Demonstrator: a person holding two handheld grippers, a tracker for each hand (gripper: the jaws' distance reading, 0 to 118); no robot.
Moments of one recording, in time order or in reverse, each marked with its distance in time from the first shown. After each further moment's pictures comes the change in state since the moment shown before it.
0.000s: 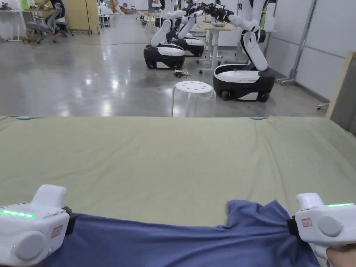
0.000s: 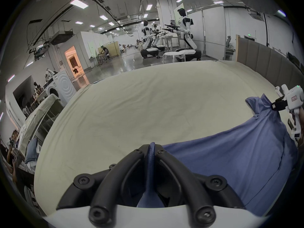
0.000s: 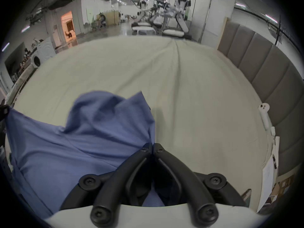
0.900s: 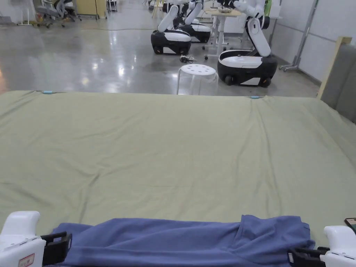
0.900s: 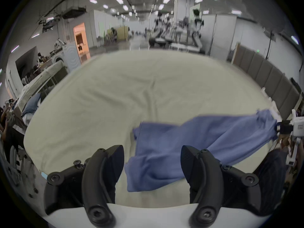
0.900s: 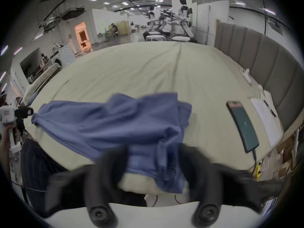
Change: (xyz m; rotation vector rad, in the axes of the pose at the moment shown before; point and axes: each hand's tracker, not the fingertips) left arm -0.013 -0.172 0.189 -0.012 -0.059 0.208; right arm -0.019 -0.219 0.216 0.056 0.155 -0.001
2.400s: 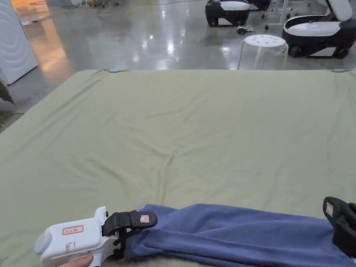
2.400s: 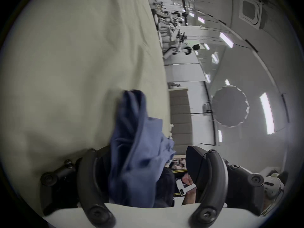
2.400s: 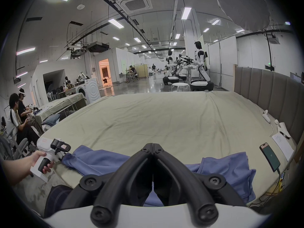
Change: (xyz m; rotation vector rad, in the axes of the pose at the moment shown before) left arm -0.143 -0.057 -0.166 -0.339 -1.033 0.869; right arm -0.196 0.037 0.011 0.441 0.122 0.018
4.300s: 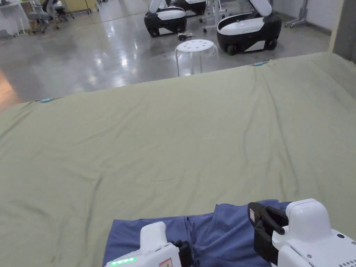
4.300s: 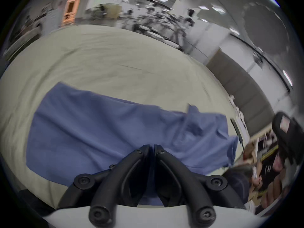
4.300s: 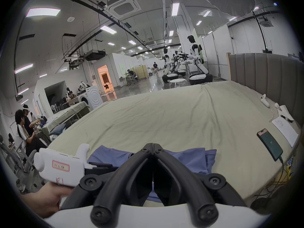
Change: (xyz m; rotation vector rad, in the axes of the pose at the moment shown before) left arm 0.147 -0.205 -0.274 0.058 0.764 -0.671; right arm 0.076 -0.019 0.040 -0.004 0.047 -0.121
